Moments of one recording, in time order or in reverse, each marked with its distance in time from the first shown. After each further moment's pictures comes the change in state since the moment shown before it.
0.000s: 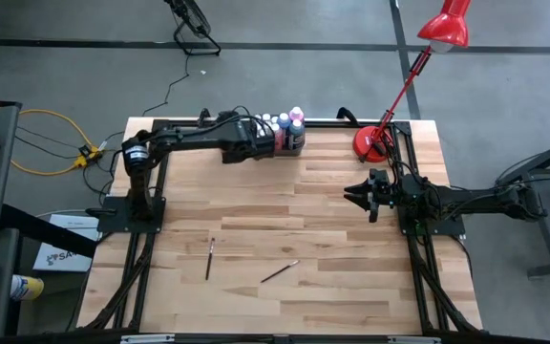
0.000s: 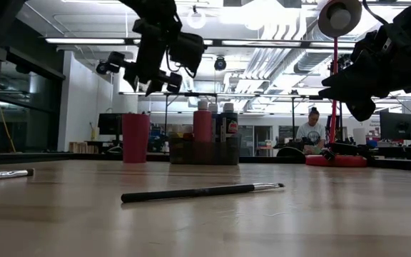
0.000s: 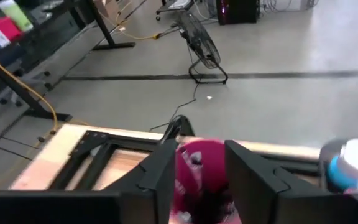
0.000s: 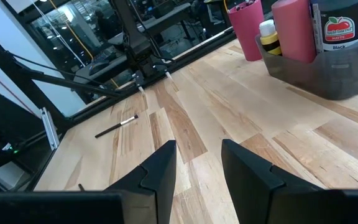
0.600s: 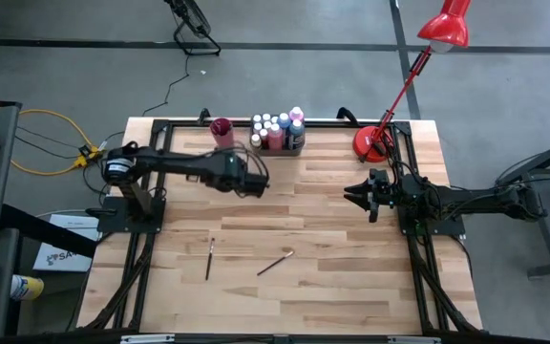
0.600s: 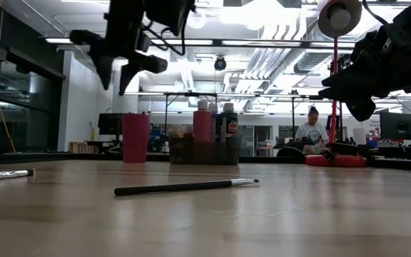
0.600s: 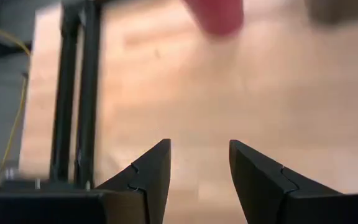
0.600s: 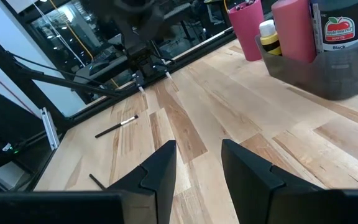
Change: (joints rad) left arm -0.283 -0.137 -0.054 -0.226 0.585 0.015; right arm 0.000 0.000 0.000 0.000 0.000 0.000
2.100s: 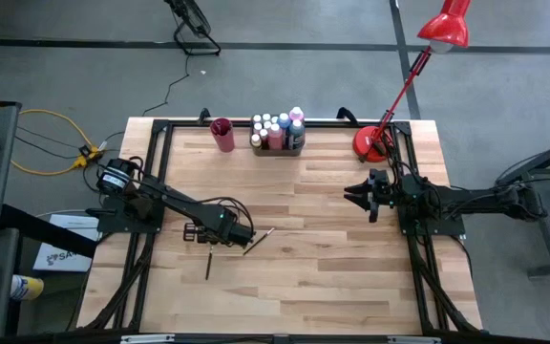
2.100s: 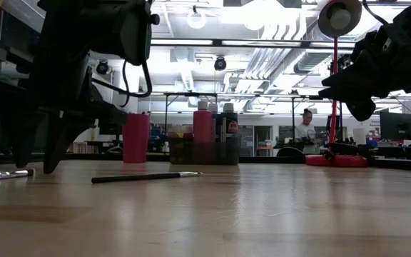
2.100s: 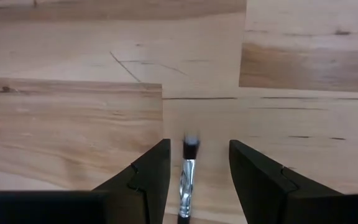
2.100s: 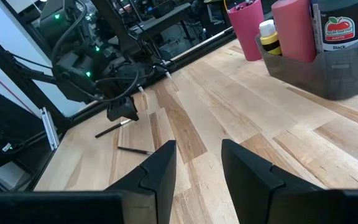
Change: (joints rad) left arm -0.336 0.001 -0.463 0.598 0.586 -0.356; right arm 0.000 0.000 0.000 0.000 0.000 0.000
